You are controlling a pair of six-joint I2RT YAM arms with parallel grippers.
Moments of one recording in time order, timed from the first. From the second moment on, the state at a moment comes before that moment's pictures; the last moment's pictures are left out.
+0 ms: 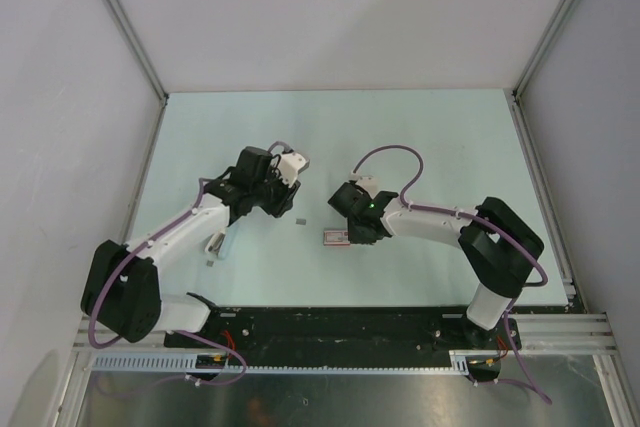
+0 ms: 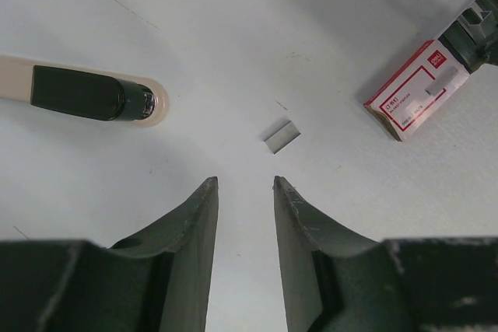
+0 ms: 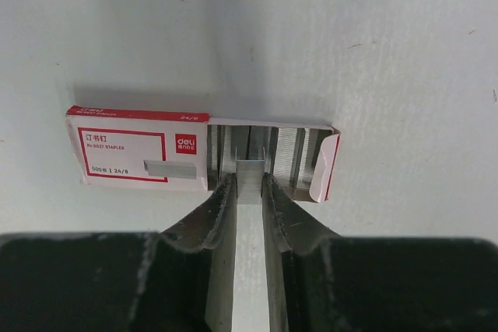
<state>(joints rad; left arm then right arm) -0.48 1.33 0.88 -0.36 0.19 0.24 0.91 1.71 1.06 -0.54 0.31 0.80</state>
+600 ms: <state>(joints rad) -0.49 1.33 0.86 -0.36 0.19 0.25 0.91 1.74 1.07 -0.53 0.30 0.79</state>
